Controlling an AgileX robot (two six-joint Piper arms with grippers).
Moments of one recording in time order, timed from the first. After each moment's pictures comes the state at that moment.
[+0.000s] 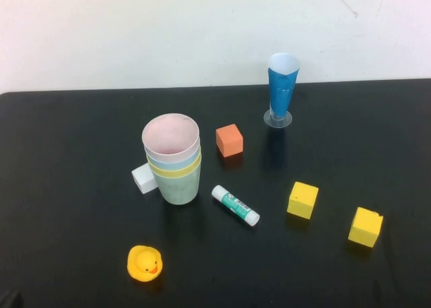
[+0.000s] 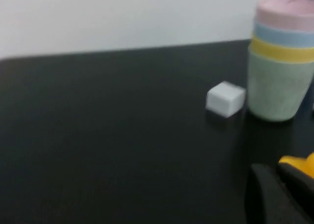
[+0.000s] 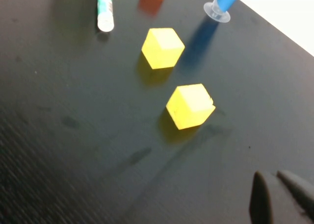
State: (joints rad) right arm 0.58 0.21 -0.35 -0.18 0.71 -0.23; left arm -0.17 -0.01 0.02 -0.20 0.22 0.11
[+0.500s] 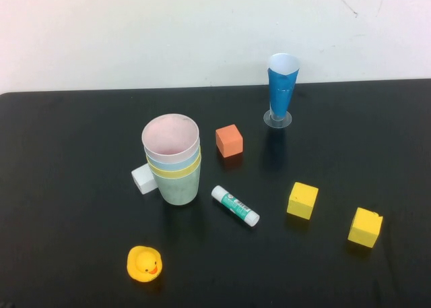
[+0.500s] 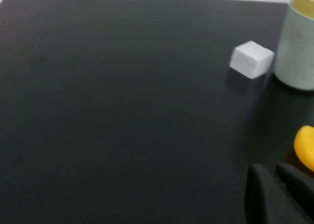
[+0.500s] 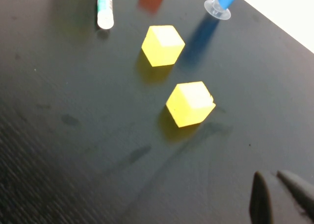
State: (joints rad) right arm 0.58 0.21 -0.35 -0.18 0.72 -0.23; left arm -0.11 -0.01 0.02 -0.11 0.35 -0.09
